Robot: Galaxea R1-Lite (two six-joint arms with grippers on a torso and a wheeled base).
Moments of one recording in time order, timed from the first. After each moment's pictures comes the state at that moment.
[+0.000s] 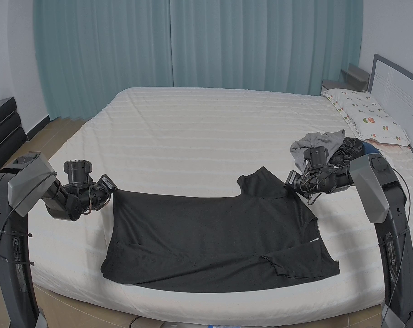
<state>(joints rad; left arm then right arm) 0.05 2.42 -1.18 -0.75 -0.22 -0.80 0.11 2.69 -1.90 -0.11 0.11 0.61</state>
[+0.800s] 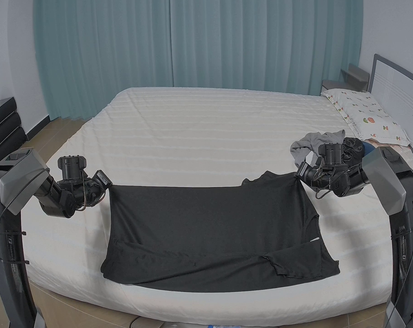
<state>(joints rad) 0.07 2.36 -1.15 -0.74 -0.22 -0.78 0.06 2.56 -1.62 -0.44 0.16 0.63</state>
